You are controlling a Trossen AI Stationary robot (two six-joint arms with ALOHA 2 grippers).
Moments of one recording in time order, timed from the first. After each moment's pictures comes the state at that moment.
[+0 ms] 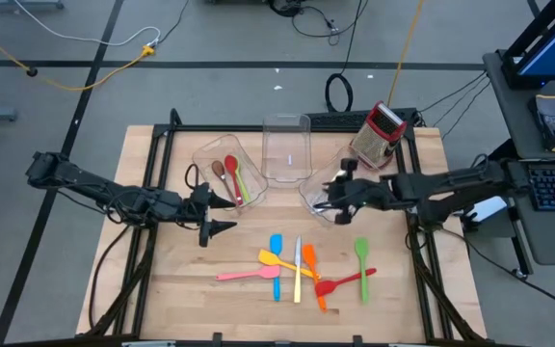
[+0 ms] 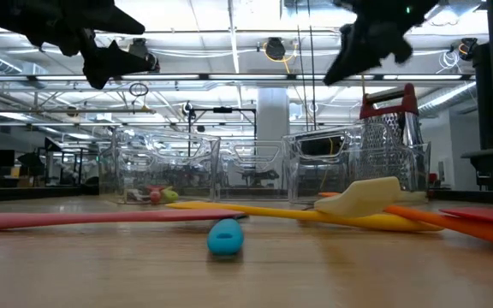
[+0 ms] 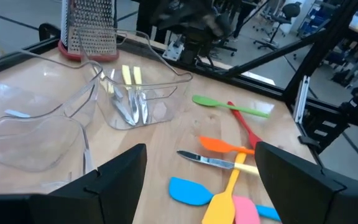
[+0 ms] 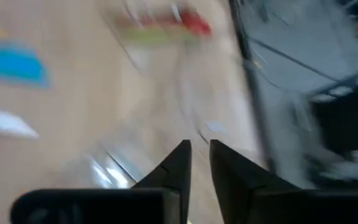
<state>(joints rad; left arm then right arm) -0.26 0.86 0.41 0.20 -0.29 -0.37 0.10 1.18 0.89 -0.42 0.47 -0.24</state>
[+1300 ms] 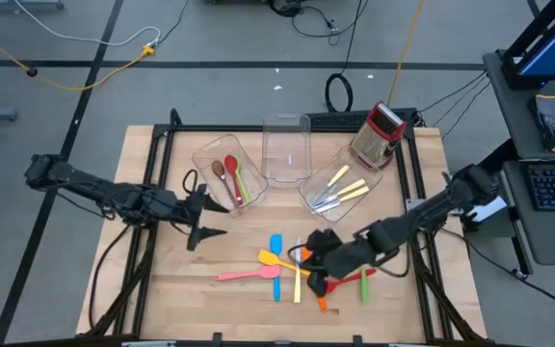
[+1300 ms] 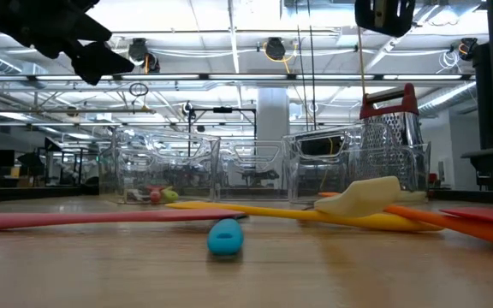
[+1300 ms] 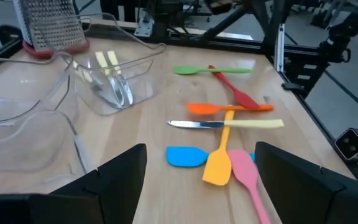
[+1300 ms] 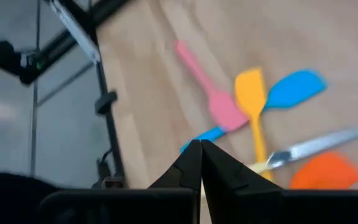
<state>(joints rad) -0.26 0.74 0.40 0.01 -0.15 -0.19 0.50 1.57 1.22 -0.40 0.24 0.96</state>
